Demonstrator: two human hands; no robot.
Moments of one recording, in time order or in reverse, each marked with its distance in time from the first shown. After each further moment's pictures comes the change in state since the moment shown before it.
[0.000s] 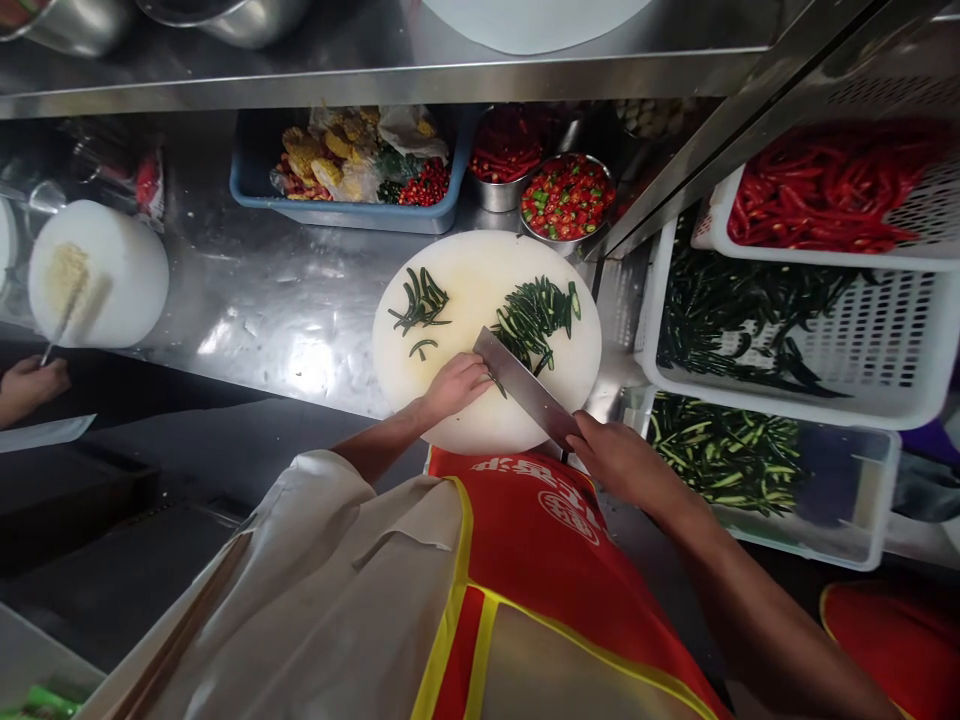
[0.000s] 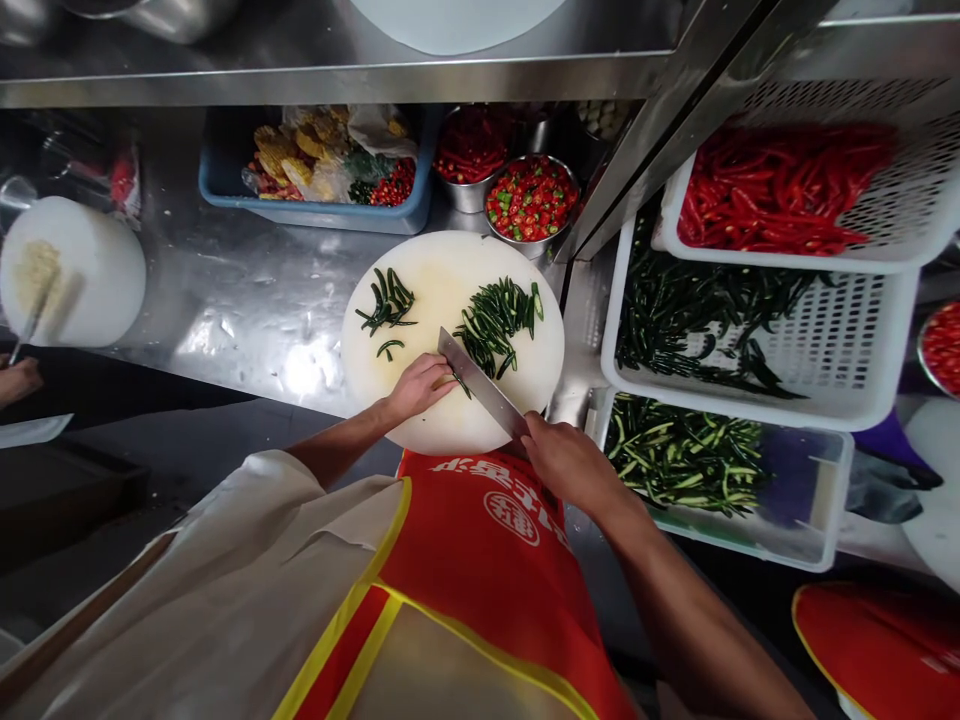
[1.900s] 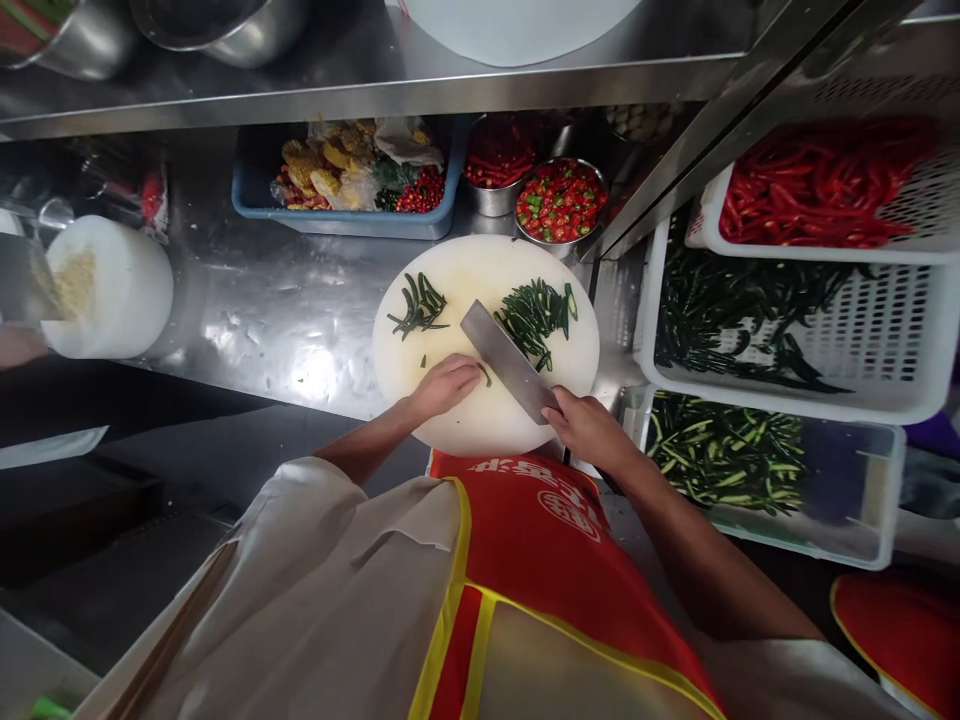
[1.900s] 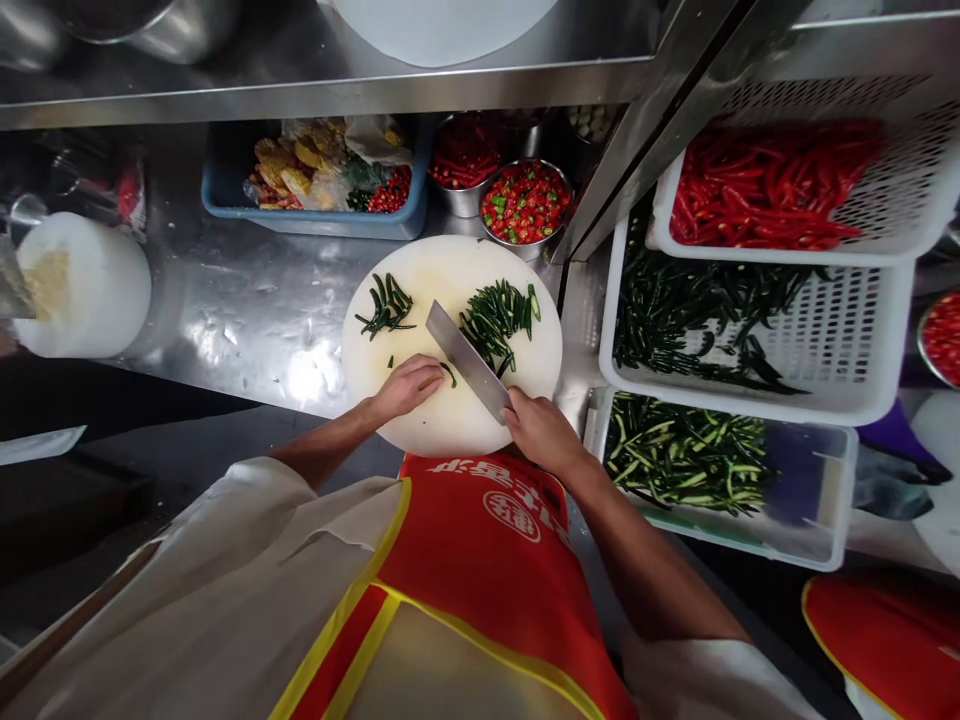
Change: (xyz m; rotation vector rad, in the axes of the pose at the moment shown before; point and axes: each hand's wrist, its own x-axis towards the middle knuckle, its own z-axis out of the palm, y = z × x) left_hand 0.000 -0.011 -0.027 -0.084 -0.105 0.014; right_hand 0.045 -0.009 0.006 0.154 0.126 0.042
